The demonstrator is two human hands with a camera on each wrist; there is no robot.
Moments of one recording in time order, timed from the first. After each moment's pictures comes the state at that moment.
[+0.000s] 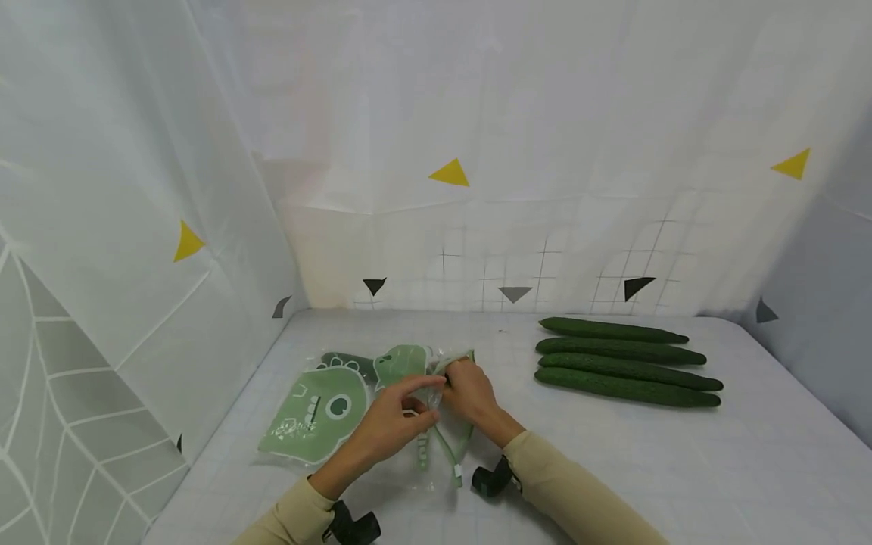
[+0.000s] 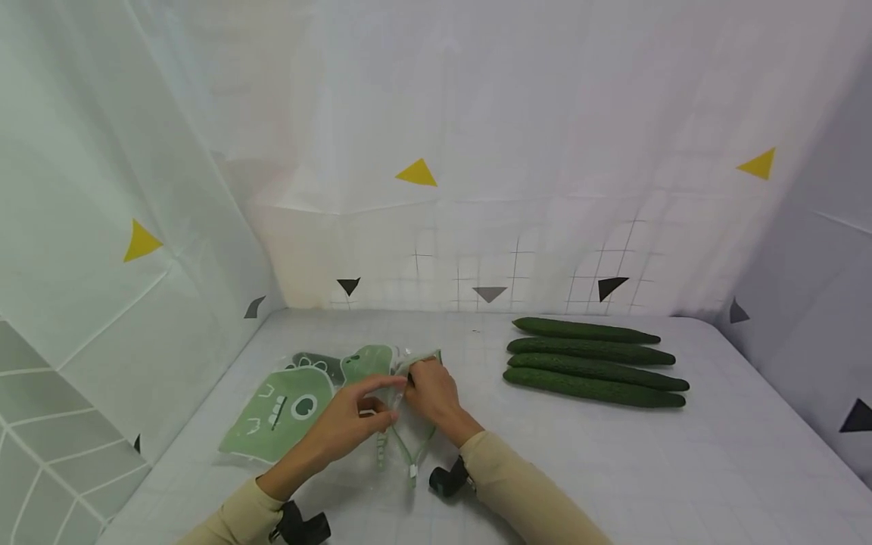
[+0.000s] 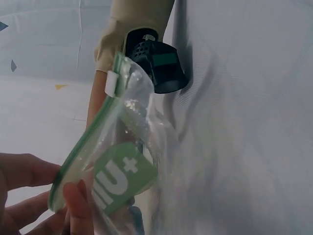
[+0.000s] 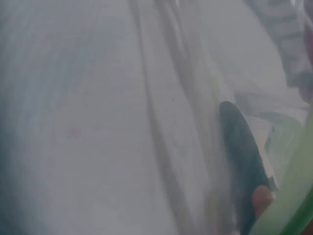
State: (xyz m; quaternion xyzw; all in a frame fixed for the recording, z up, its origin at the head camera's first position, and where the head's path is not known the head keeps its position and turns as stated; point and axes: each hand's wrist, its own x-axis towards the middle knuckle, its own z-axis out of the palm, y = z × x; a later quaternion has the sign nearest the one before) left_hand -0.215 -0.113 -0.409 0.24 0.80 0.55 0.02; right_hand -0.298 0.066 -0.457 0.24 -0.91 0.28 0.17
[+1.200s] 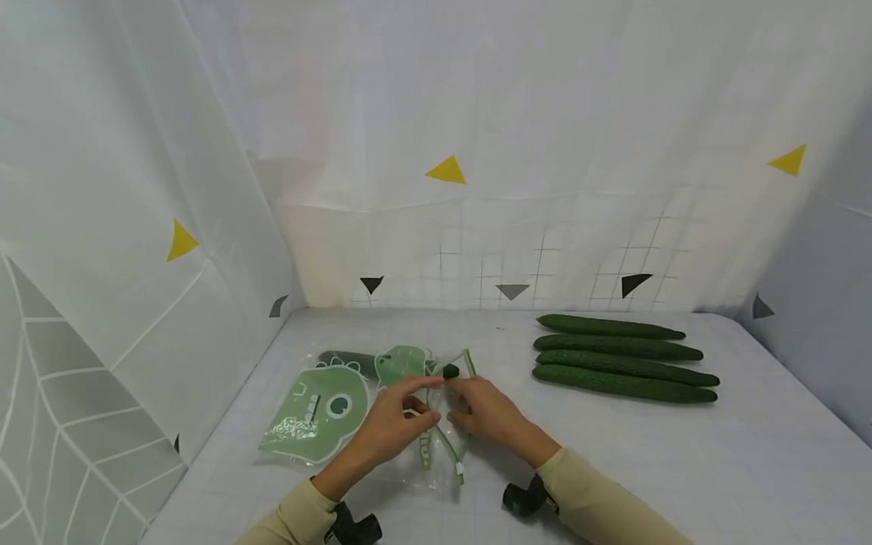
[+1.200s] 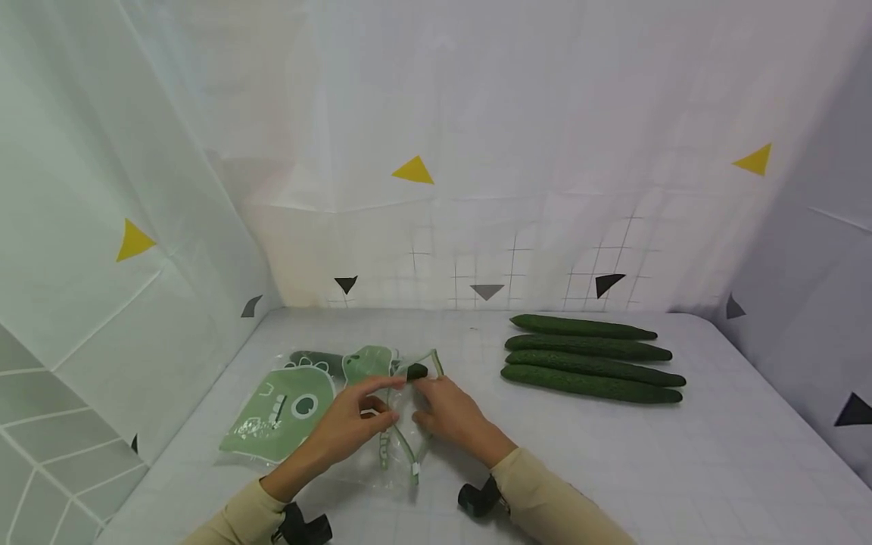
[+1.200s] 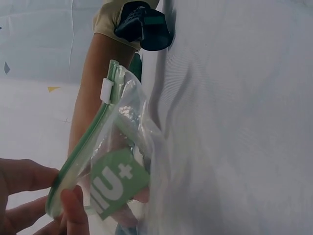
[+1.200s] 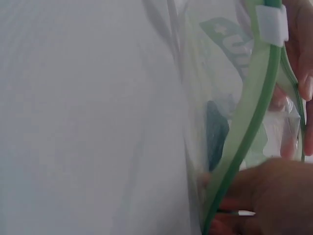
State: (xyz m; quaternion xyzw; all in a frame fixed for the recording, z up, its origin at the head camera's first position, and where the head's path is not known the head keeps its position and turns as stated) left_hand -0.214 -0.109 -0.417 0.25 0.80 0.54 0.00; right_hand -0.269 0.106 -0.458 0.33 -0.90 0.27 0.06
